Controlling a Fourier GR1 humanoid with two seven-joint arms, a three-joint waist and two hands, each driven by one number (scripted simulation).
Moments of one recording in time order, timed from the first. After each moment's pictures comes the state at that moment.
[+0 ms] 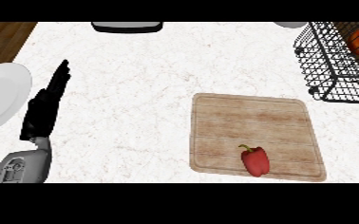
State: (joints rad) left arm -0.17 0.23 0.14 -1.45 -0.22 0.00 0.05; right arm -0.95 -0.90 -0.54 -0.43 0.63 0.04 -0.20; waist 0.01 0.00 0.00
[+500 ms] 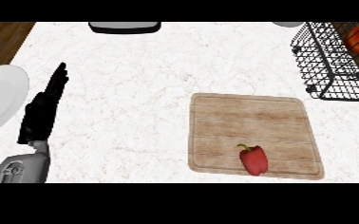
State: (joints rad) left arm -0.15 0.22 0.15 -1.45 -0.22 0.00 0.03; right arm -0.82 -1.15 -0.67 -0.32 0.50 0.29 -0.21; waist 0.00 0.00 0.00
